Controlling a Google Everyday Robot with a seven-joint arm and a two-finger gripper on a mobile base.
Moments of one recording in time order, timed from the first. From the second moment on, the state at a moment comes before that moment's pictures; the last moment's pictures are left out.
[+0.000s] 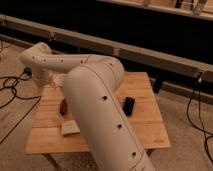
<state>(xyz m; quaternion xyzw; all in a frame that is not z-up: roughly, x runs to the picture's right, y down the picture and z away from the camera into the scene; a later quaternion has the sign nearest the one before) -0.332 0.009 0.821 -0.32 0.06 0.45 0.83</state>
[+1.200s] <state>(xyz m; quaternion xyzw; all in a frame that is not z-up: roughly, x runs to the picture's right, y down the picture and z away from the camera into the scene) -0.332 -0.034 0.863 -0.29 0.05 0.44 0.85</state>
